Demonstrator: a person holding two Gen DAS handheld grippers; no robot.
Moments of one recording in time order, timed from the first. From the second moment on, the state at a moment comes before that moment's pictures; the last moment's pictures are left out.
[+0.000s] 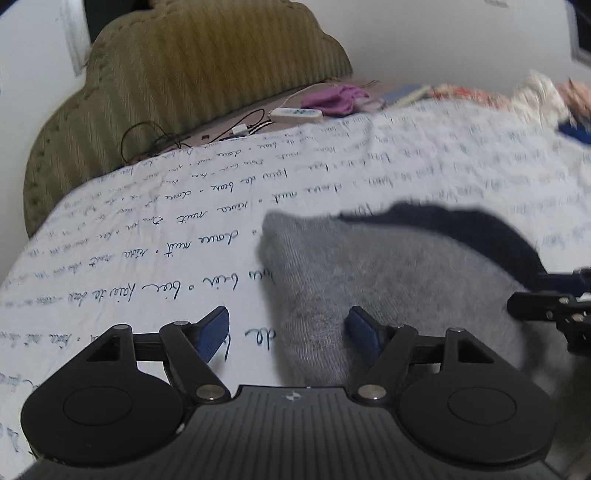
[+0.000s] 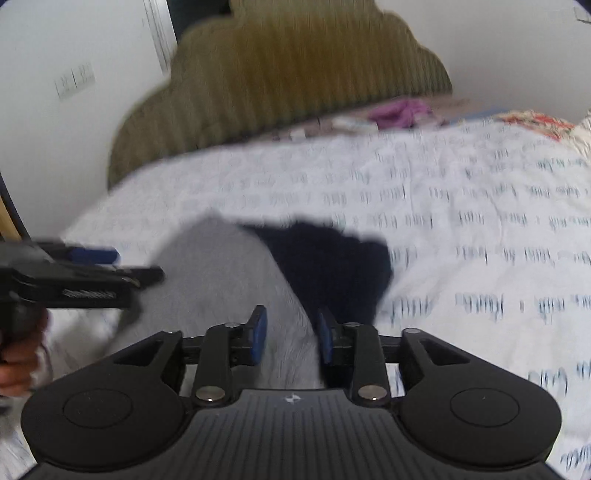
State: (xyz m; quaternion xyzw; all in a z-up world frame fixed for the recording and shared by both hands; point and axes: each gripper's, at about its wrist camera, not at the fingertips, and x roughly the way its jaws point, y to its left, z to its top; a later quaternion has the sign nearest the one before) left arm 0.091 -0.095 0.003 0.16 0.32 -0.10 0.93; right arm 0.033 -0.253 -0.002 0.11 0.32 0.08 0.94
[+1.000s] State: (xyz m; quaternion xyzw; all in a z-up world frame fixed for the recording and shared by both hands) left arm -0.024 -0.019 -0.008 0.20 0.24 -0.15 0.94; right arm -0.060 -0.271 -0.027 0.32 0.30 0.11 0.89
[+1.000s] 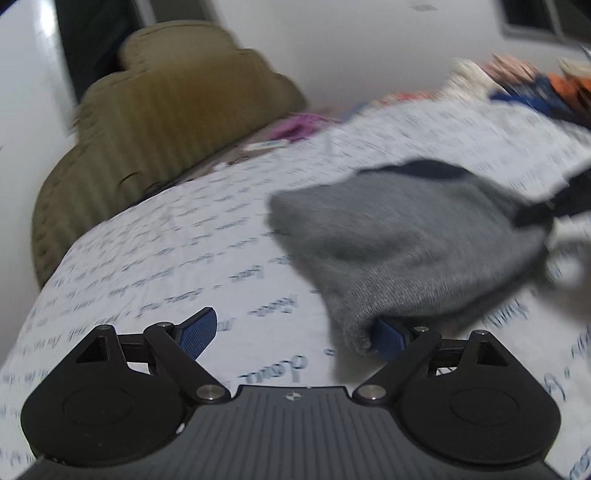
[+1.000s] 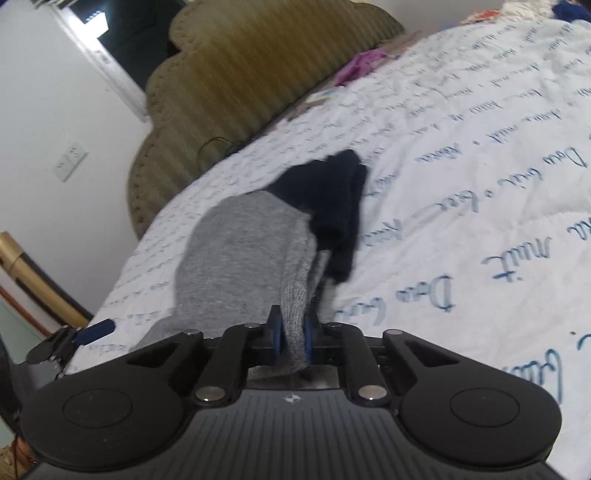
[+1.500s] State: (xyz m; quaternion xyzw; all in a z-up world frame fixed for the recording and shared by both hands) left arm -0.031 -0.007 0.027 0.13 0.27 -0.18 0.94; right arm -0.074 -0.239 0.000 0.19 0.29 0.05 0.94
